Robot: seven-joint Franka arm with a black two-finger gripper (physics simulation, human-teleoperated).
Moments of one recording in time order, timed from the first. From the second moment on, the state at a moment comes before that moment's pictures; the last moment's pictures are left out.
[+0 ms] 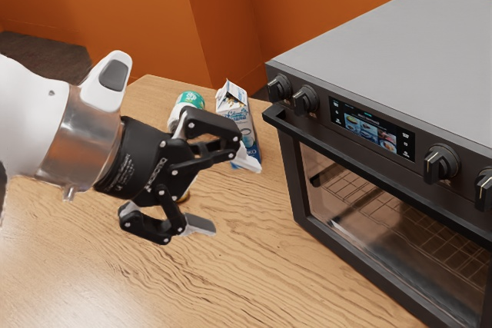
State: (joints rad) arm -0.42 -0.70 0.03 -2.28 -0.13 2.34 -1.33
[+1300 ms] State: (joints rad) arm -0.39 -0.25 0.02 -2.06 -0.08 2.53 -1.76
